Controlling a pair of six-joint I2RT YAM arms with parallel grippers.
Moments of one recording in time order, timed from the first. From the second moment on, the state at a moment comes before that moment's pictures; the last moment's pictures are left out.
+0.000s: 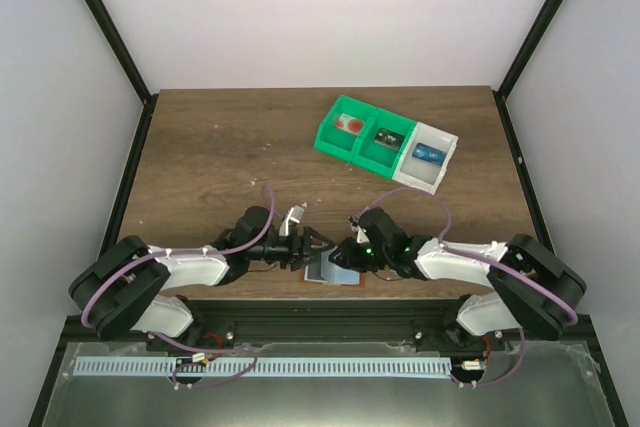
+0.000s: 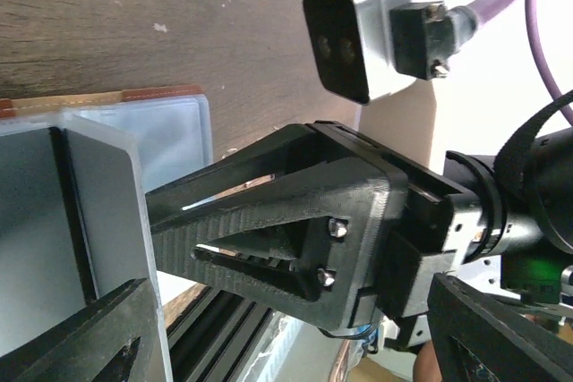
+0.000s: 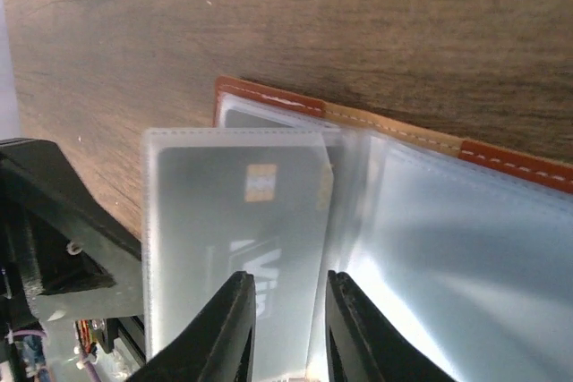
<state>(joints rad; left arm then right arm) -0.76 1.39 0.35 0.61 0.66 -1.23 0.83 1.37 0.46 0.10 -0.36 0.95</state>
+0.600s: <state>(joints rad) -0.85 1.55 0.45 0.67 0.66 -1.25 0.78 1.02 0.38 -0.19 -0.20 0.94</state>
